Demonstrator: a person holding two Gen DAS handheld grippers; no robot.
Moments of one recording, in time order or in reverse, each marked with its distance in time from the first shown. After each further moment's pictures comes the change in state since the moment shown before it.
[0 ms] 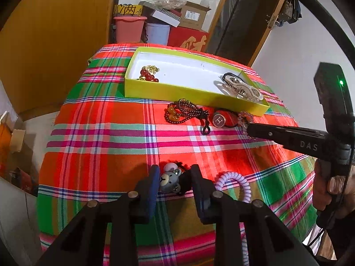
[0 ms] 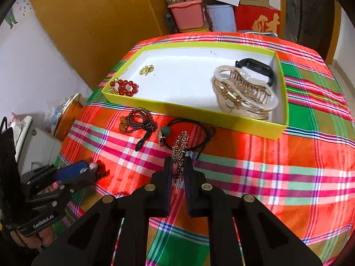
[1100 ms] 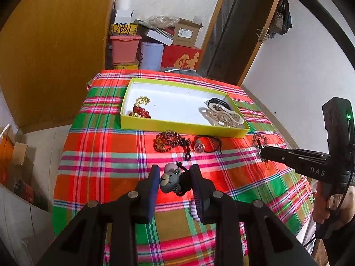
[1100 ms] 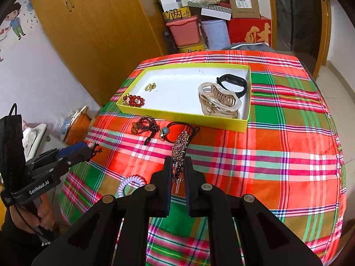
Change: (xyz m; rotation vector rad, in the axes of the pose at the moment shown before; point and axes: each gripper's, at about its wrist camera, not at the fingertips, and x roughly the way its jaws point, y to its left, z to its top) left arm -0.043 -0.017 0.023 0.021 -0.098 -0.024; right arm -0.068 -0.009 -0.018 0.025 -0.089 0.019
